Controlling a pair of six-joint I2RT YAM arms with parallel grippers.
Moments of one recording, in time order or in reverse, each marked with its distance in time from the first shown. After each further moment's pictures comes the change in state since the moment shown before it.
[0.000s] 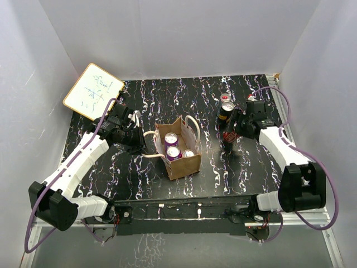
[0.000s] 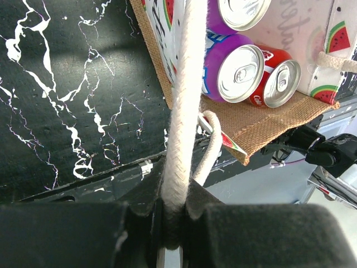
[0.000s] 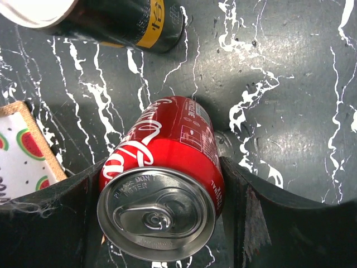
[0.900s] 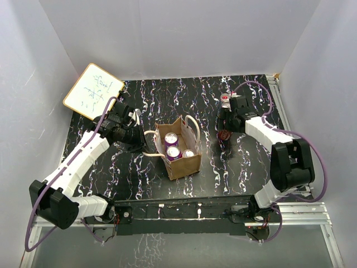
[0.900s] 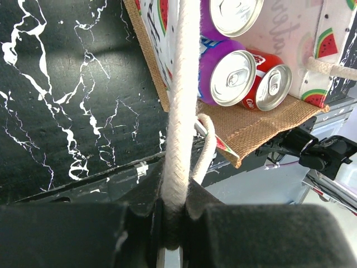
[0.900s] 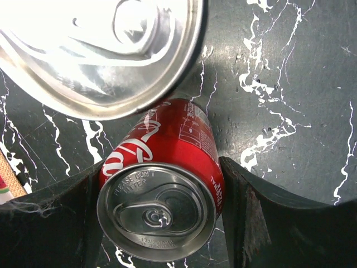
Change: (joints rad) left arm 0.000 0.011 0.016 0.000 0.005 -0.014; right arm 0.115 0.243 0.106 0.074 0.136 -0.089
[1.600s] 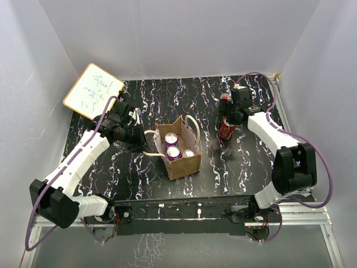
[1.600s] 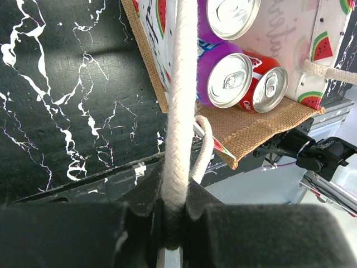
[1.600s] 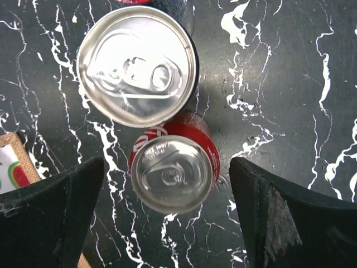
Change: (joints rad) left arm 0.000 0.013 0.022 -0.003 0.000 -0.008; right arm 0.008 -0.020 0.118 -0.080 0.052 -0.002
